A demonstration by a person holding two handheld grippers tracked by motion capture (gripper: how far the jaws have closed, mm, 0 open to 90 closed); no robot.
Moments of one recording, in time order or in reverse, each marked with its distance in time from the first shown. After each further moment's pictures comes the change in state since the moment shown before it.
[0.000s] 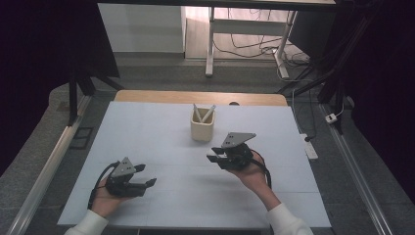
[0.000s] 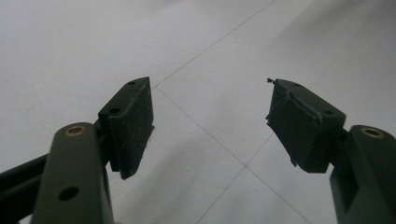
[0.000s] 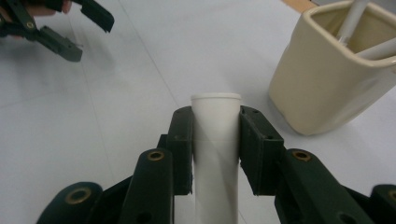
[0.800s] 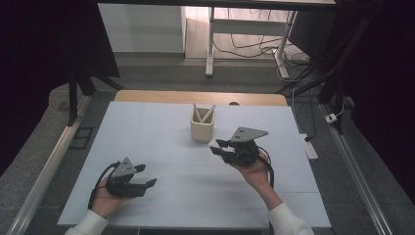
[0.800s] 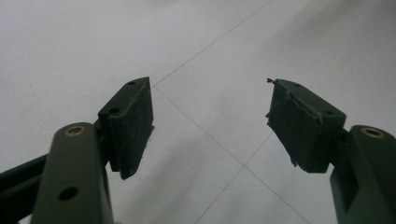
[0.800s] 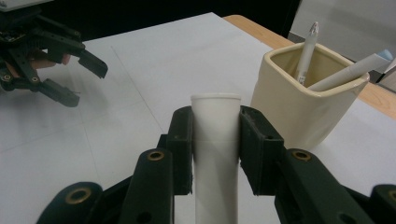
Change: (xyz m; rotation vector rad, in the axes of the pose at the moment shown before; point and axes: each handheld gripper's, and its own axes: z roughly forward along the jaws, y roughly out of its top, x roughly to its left) left arm -0.001 0.000 0.000 0.001 -0.004 0.004; right arm -0.008 0.005 -0.017 -0.135 -0.037 0.058
